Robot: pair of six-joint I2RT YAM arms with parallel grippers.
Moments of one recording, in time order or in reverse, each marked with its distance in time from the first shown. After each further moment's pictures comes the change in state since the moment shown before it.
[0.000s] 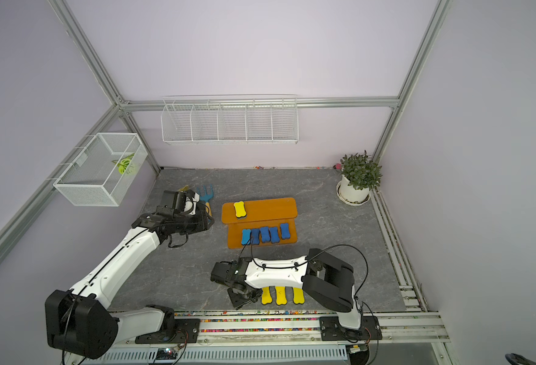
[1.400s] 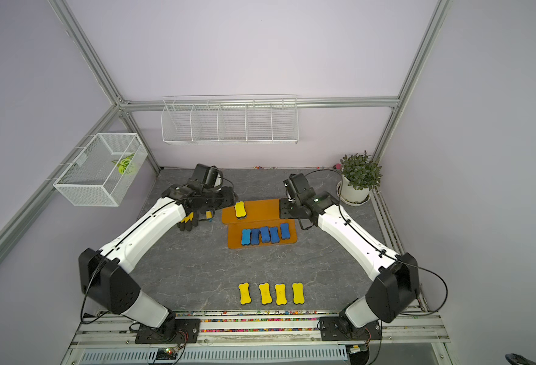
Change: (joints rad) left arm -0.257 0.369 0.507 -0.100 -0.215 -0.190; right arm -0.759 -0.455 0.053 0.073 0.116 -0.333
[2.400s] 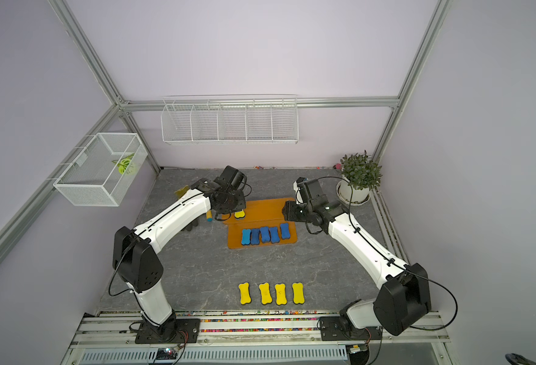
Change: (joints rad) left arm -0.093 0.169 0.129 -0.163 -0.164 -0.106; right arm -0.072 -0.058 -0.143 0.142 -0.169 -0.009
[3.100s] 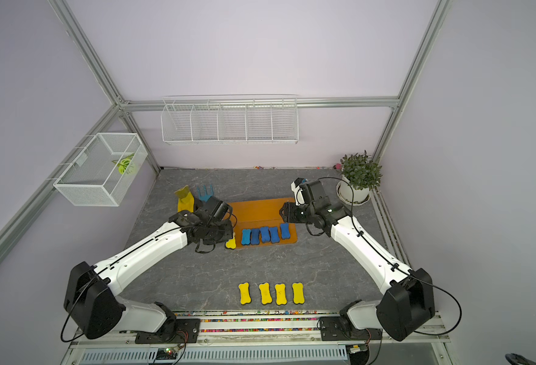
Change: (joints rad) left arm -0.043 -0.418 -0.558 0.128 0.090 -0.042; right arm 0.000 -0.042 -0.032 0.024 -0.092 -0.027
